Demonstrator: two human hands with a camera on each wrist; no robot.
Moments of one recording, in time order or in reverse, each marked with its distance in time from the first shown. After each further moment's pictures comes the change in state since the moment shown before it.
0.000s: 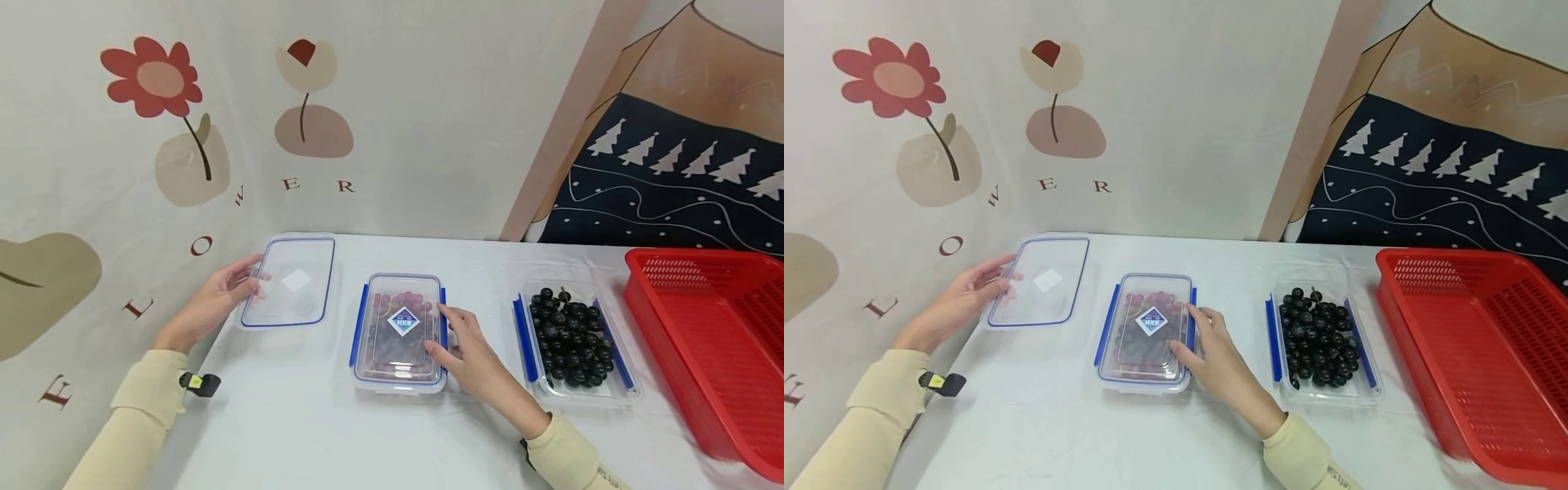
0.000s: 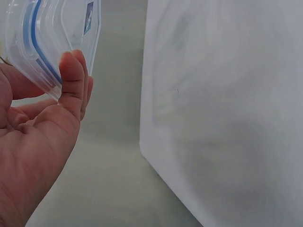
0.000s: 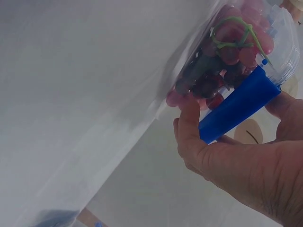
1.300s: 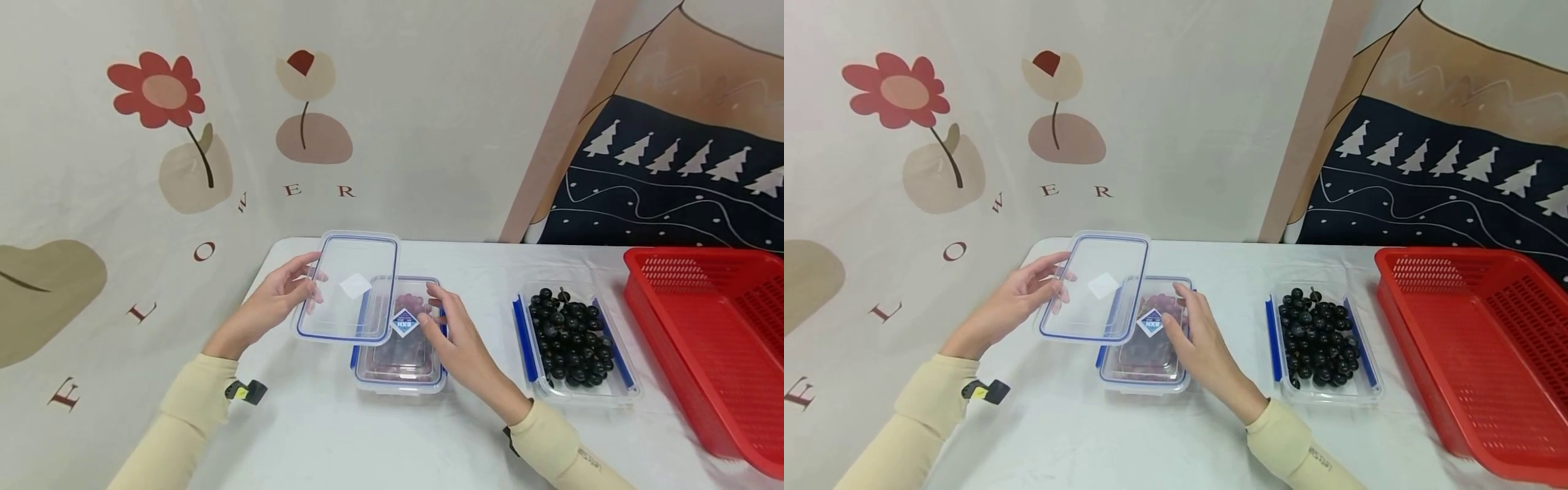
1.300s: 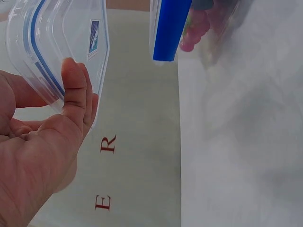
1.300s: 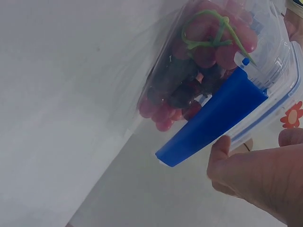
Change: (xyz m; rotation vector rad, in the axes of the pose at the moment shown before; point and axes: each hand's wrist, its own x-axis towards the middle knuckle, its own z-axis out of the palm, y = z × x) left_hand 0.015 0.079 0.080 -0.021 -0.093 0.055; right_hand 0.017 -0.024 0.005 0.156 0.134 -0.223
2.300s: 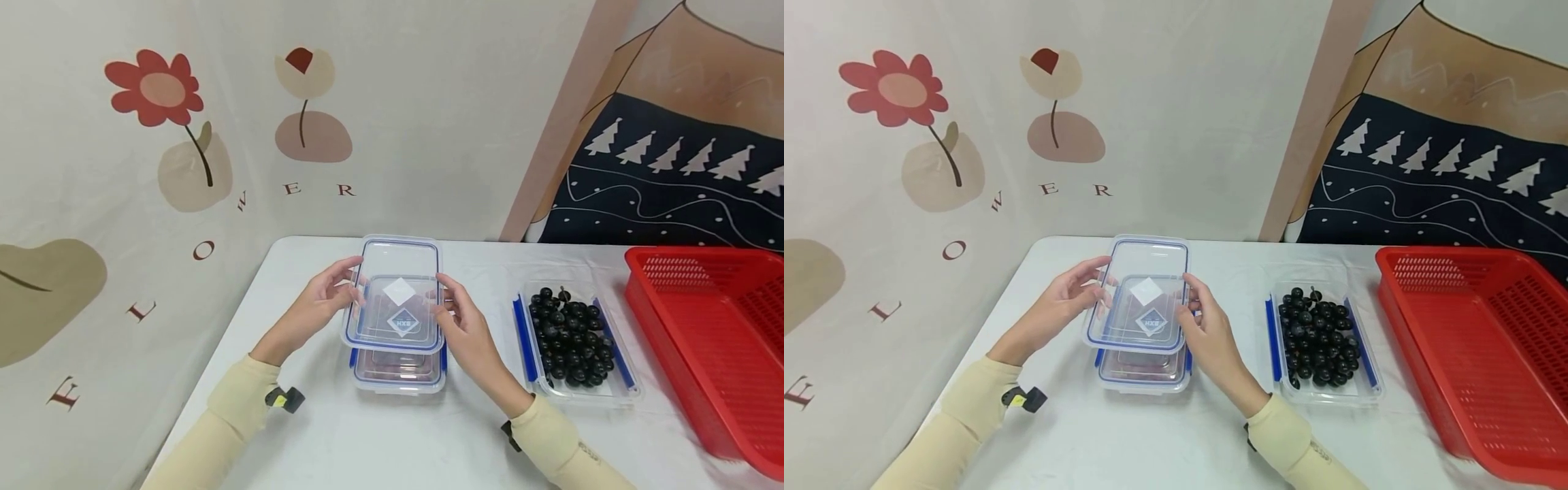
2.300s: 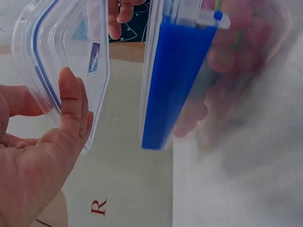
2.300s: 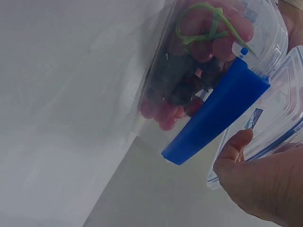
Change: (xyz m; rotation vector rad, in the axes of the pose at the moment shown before) left_hand 0.022 0.009 0.062 -0.133 -0.025 0.044; right_hand 0.007 -0.002 -0.009 0.127 0.119 0.080
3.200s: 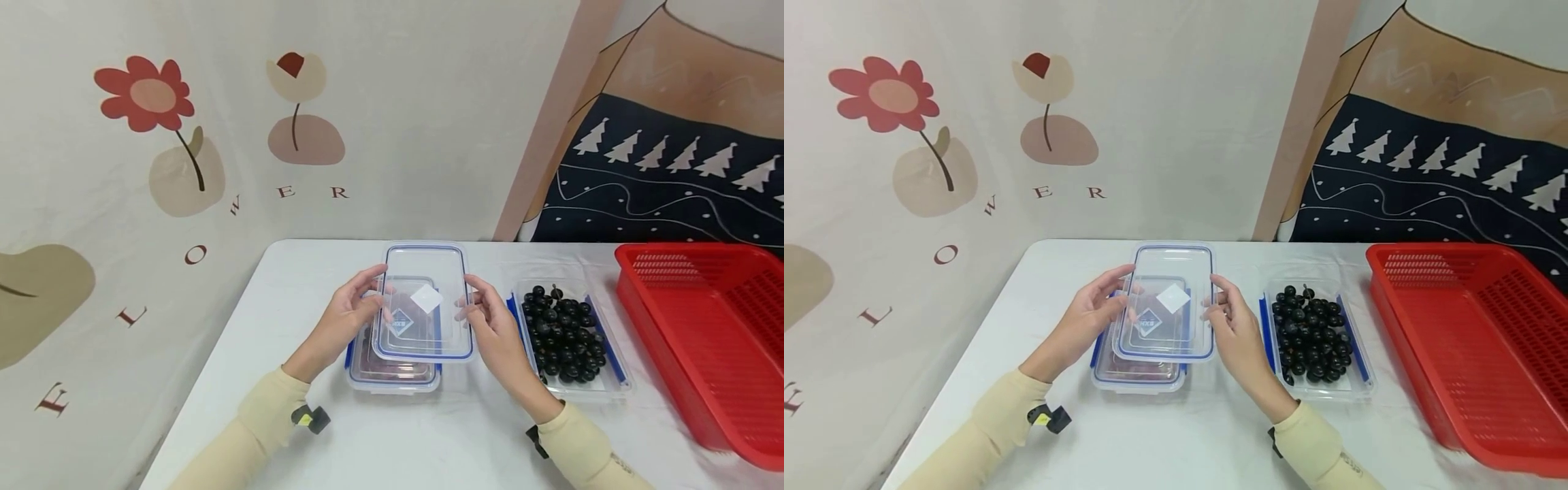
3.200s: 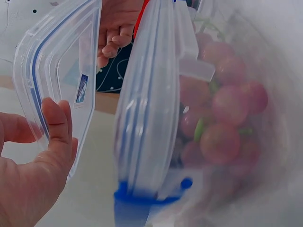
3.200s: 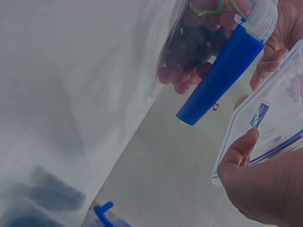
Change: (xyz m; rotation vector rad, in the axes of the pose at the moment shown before) left_hand 0.005 0.005 0.058 -0.156 0.056 -0.003; right_hand -0.011 0.003 -0.041 -0.041 0.099 -0.008
